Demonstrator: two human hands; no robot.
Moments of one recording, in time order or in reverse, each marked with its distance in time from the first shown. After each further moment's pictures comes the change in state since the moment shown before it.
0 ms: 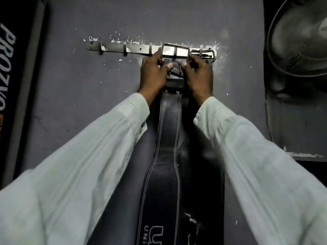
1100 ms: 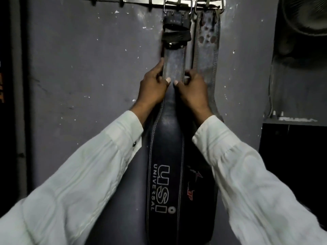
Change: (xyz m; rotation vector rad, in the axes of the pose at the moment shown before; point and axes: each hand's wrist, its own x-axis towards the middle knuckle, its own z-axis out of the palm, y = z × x) left_hand -0.116 -0.057 0.000 -0.206 -0.245 -0.234; right_hand -0.128 0.027 -0.006 -0.128 -0.216 0.294
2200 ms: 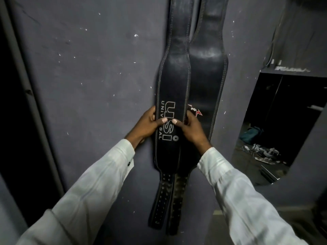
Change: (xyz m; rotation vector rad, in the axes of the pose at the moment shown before) left_hand -0.240 -0.117 -0.003 -0.307 -0.351 -0.513; right_hand -0.236 0.129 0.003 0.145 -0.323 0.421
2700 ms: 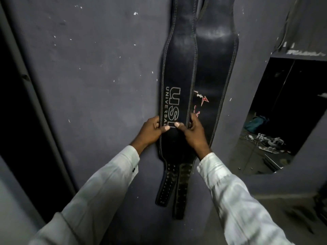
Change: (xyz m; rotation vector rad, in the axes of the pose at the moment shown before) left_hand -0.030 -0.066 0.014 0.081 0.014 -0.104; right_hand -0.035 0.054 0.010 0.161 0.061 0.051
